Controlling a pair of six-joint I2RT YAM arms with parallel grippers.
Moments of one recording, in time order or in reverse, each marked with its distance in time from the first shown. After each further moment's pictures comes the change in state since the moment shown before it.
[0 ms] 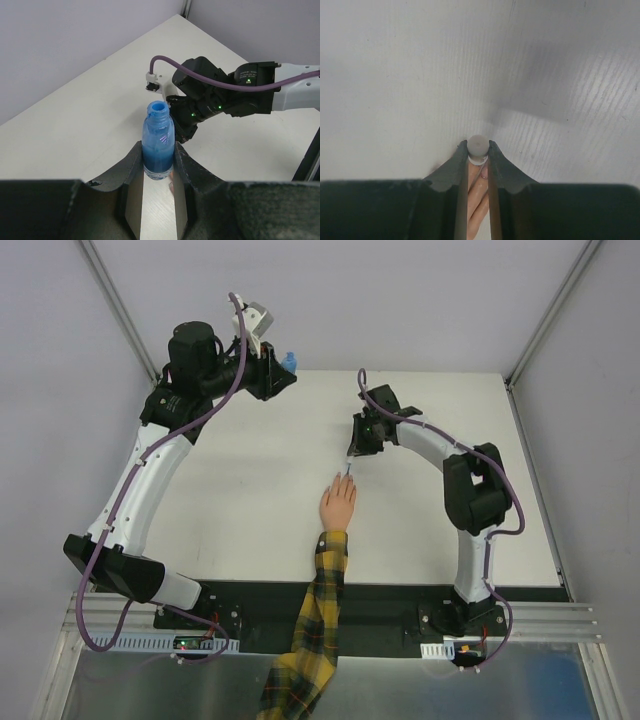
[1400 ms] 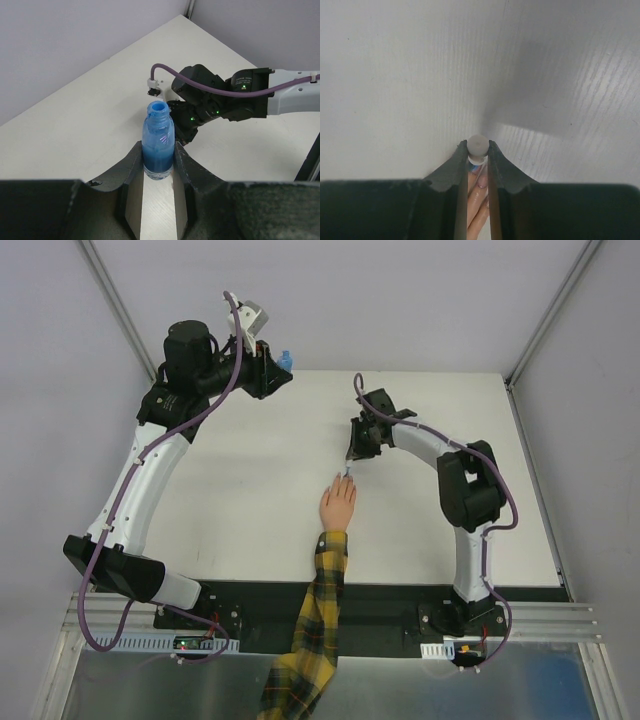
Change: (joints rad) left arm 0.026 0.000 0.000 0.000 0.018 0.000; right arm 0.011 0.048 0.029 -0.025 0.023 0.010
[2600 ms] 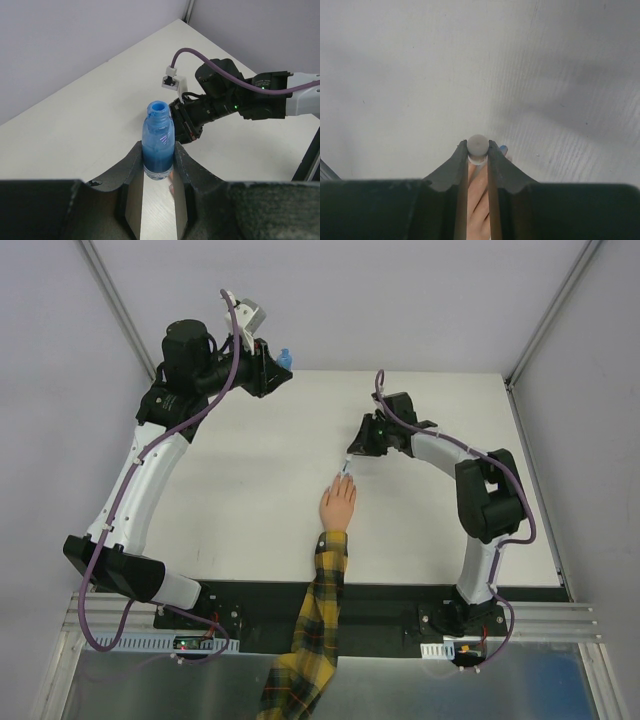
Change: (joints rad) left arm 0.006 0.000 0.000 0.016 0.009 -0.026; right arm -0.073 -0.151 -0.261 0.325 -0.200 0.091
